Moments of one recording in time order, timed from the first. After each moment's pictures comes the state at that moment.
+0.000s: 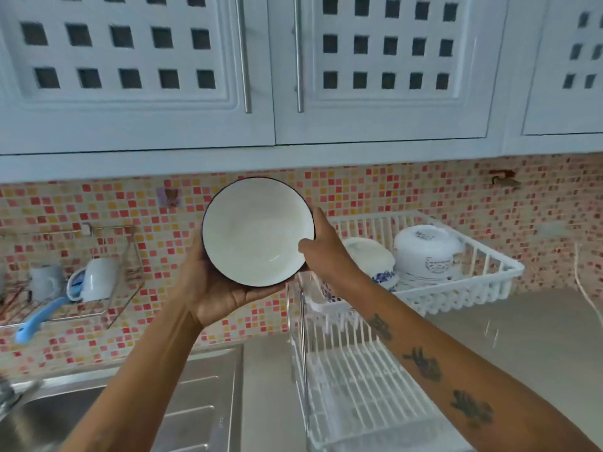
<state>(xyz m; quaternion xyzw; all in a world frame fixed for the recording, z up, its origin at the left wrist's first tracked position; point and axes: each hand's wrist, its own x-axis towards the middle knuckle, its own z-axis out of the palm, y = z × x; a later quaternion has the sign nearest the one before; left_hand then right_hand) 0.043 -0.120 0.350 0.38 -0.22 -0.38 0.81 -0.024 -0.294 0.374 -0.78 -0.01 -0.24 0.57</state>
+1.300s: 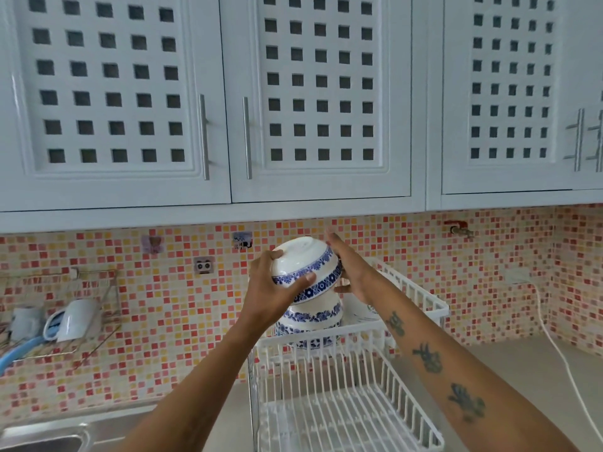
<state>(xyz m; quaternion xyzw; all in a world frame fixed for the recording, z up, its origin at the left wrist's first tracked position) -0.024 -0.272 0.358 0.74 -0.33 0.19 0.56 -0.081 -0.438 0.404 -0.76 0.09 -0.17 0.63</state>
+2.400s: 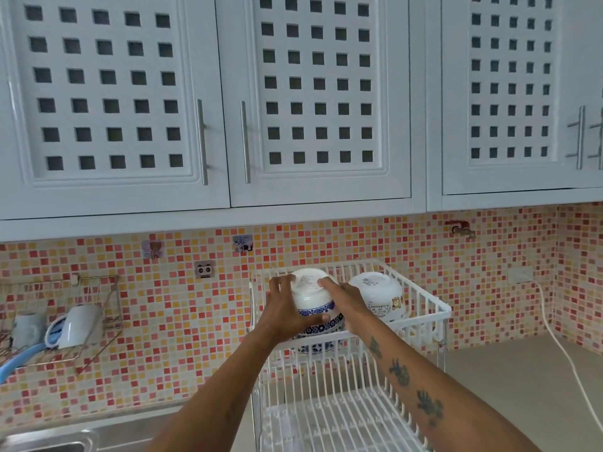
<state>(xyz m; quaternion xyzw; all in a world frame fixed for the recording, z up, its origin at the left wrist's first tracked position) 0.011 -0.303 0.324 0.85 -0.34 0.16 0.37 -0.031 -0.451 0.333 -0.71 0.17 -0.22 0.65</state>
